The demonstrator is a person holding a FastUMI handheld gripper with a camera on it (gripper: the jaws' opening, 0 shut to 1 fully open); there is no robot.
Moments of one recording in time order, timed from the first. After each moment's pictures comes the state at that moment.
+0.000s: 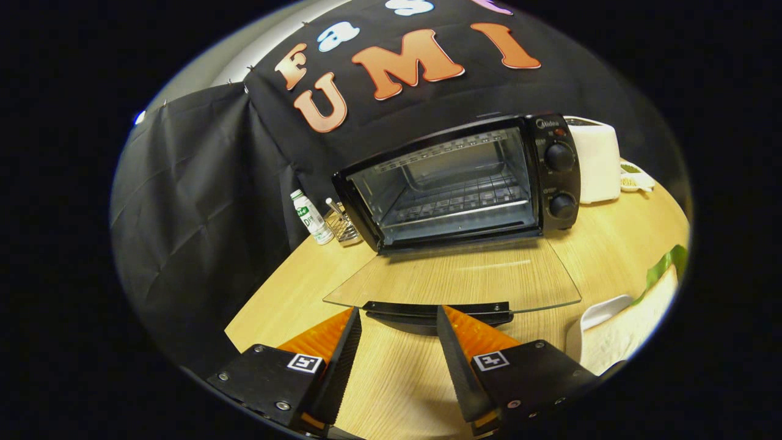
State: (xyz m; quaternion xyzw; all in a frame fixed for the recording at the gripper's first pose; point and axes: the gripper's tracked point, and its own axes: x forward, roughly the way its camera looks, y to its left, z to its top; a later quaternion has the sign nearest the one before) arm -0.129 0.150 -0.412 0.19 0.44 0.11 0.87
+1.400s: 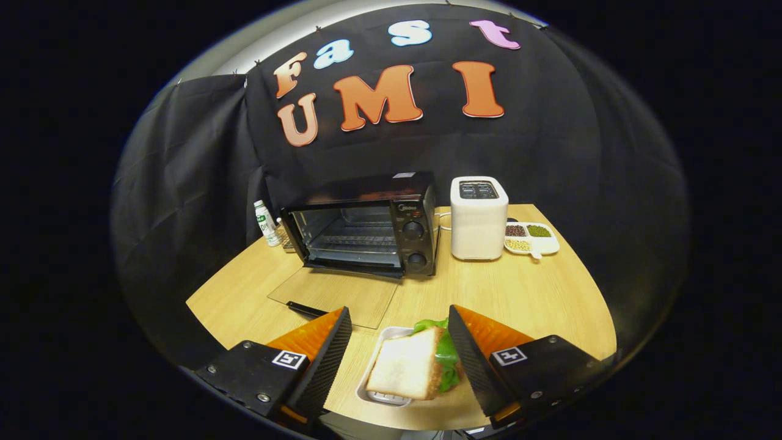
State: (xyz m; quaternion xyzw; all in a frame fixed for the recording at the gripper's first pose) arm -0.150 -0.067 -0.309 0.08 0.41 0.05 0.91
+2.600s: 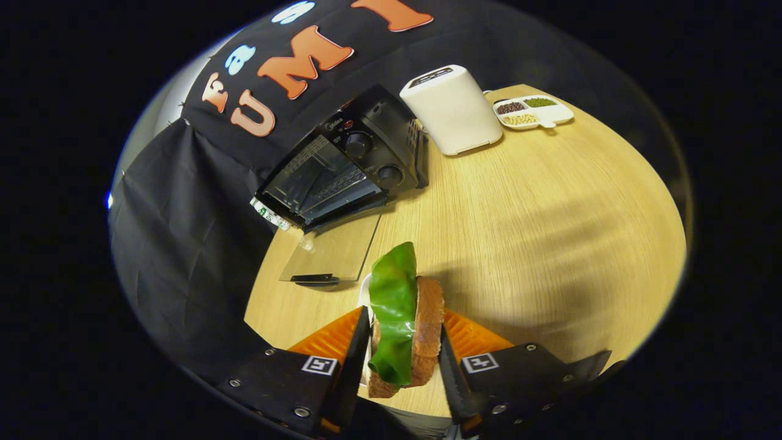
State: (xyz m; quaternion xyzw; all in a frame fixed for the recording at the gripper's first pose) arm -0.193 -0.064 -0.400 0.30 0.55 0.07 0.77
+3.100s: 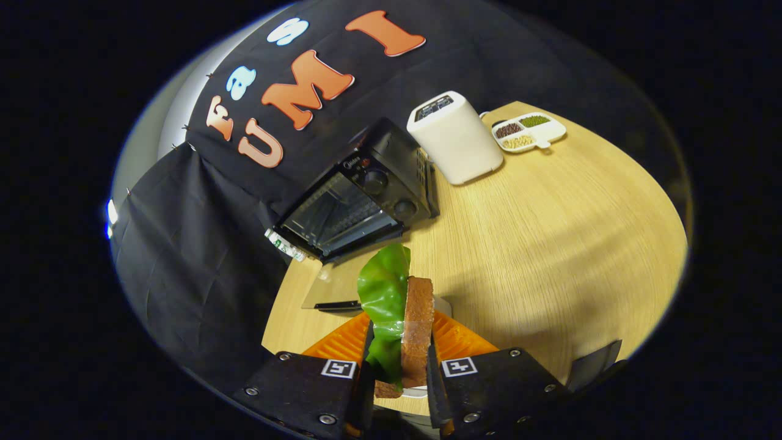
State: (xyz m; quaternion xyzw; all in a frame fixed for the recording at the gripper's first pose) arm -0.159 -0.064 -0.351 0.32 0.47 0.04 0.82
